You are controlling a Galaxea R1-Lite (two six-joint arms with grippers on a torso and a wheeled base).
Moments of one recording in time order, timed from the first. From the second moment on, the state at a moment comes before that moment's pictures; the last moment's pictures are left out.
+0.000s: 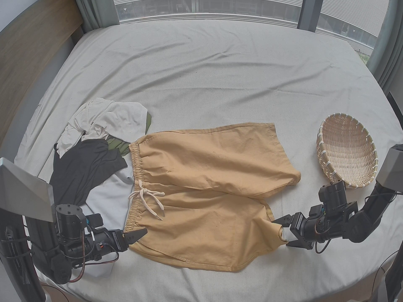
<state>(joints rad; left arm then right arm) -0.21 2.18 -0.07 -1.55 -0.31 -0.43 0.31 2.03 -0.48 -0.69 0.38 0.91</state>
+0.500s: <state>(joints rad) -0.21 2.18 -0.07 -1.55 -0.31 -0.43 0.33 2.03 -0.51 -0.67 0.37 0.92</state>
